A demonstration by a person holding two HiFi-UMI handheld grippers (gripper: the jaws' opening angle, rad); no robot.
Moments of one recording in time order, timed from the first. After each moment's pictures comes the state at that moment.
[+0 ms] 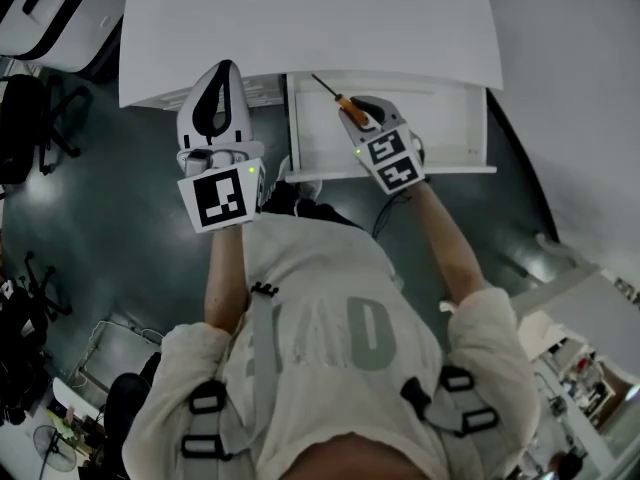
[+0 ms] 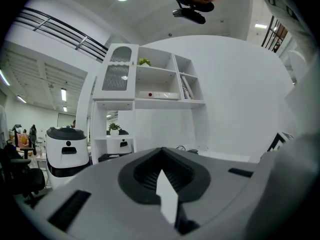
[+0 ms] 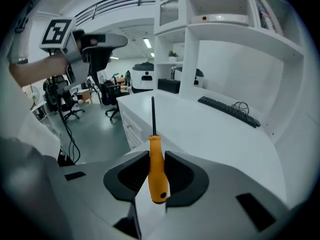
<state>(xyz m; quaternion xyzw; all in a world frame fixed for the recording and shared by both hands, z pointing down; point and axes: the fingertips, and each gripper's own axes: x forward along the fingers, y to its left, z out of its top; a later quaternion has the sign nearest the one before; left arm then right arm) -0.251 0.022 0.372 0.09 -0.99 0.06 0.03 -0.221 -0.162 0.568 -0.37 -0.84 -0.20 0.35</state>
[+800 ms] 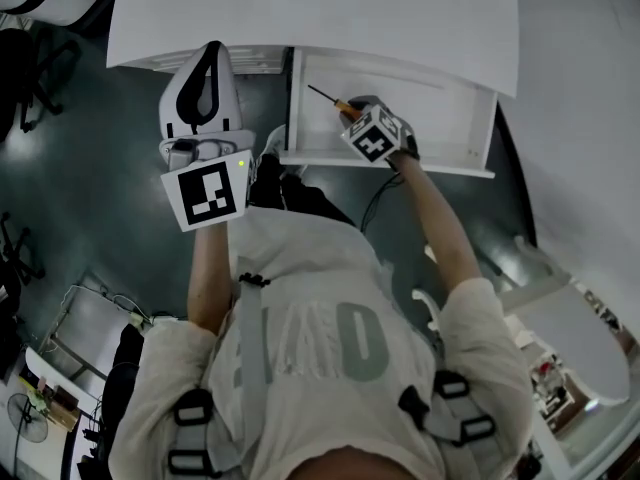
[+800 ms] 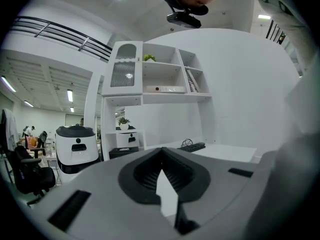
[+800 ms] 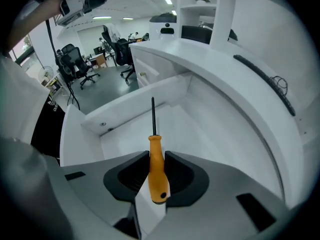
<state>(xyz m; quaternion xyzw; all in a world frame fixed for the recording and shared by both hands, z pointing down) -0.244 0.057 0.389 0.04 -1.00 0.04 0.04 -0.180 -0.177 0.713 -0.42 -0.68 -0.31 0.51</state>
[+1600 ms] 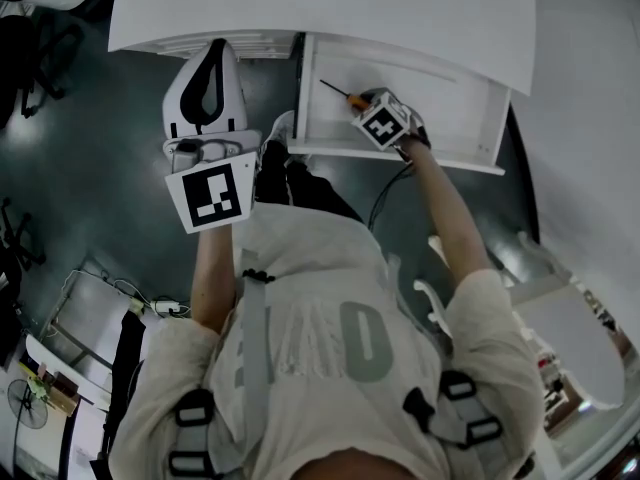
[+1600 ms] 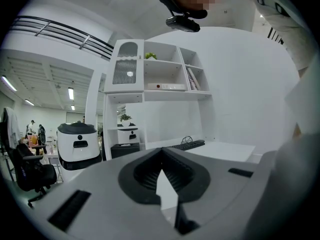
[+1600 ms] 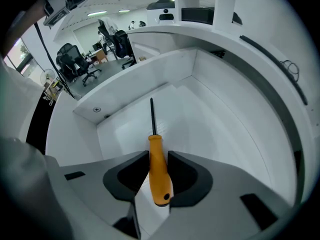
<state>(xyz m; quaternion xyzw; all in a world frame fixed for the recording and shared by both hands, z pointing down) -0.232 0.062 0.407 0.04 -1.00 0.04 0.05 -0.171 -0.194 0.746 -0.42 -0.63 -0.32 0.57</state>
